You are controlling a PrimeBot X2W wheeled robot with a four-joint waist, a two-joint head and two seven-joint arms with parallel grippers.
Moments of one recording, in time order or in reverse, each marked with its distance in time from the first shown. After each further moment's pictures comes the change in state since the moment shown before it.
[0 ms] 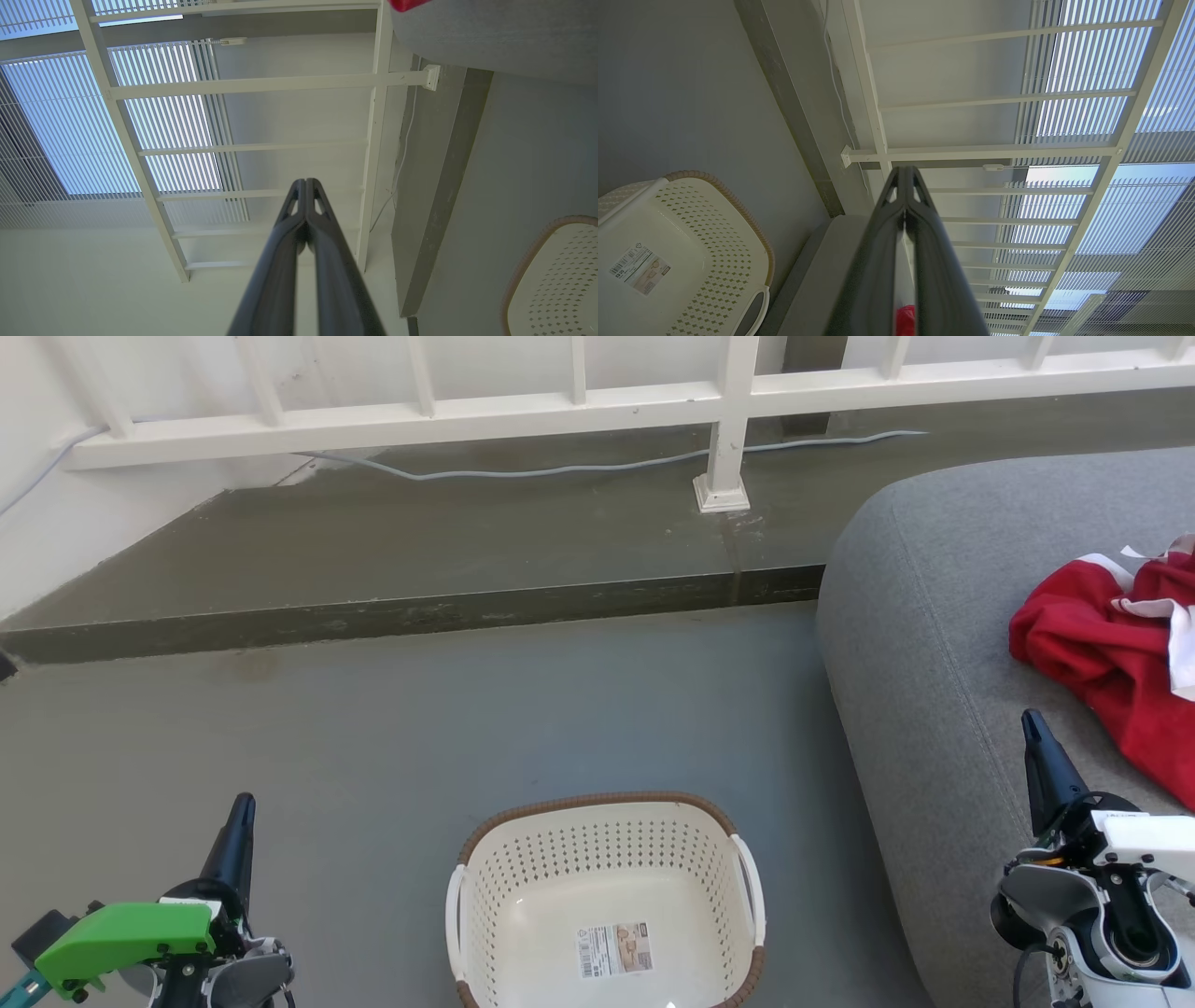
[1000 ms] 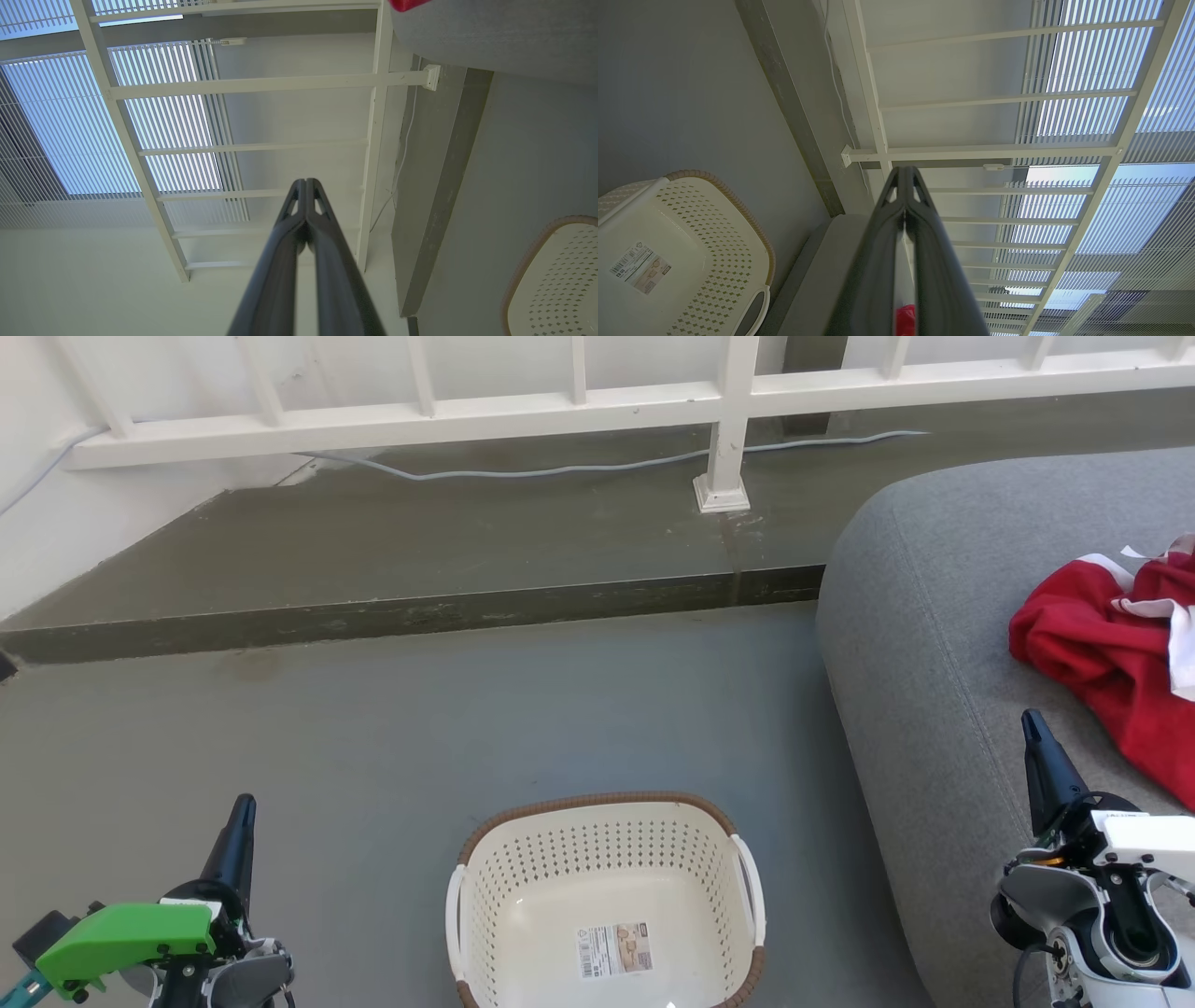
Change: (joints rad) left arm -0.003 -0.001 0.002 0.011 0.000 -0.008 0.004; right arm 0.000 0.000 0.000 0.000 0.000 0.000 0.000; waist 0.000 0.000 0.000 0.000
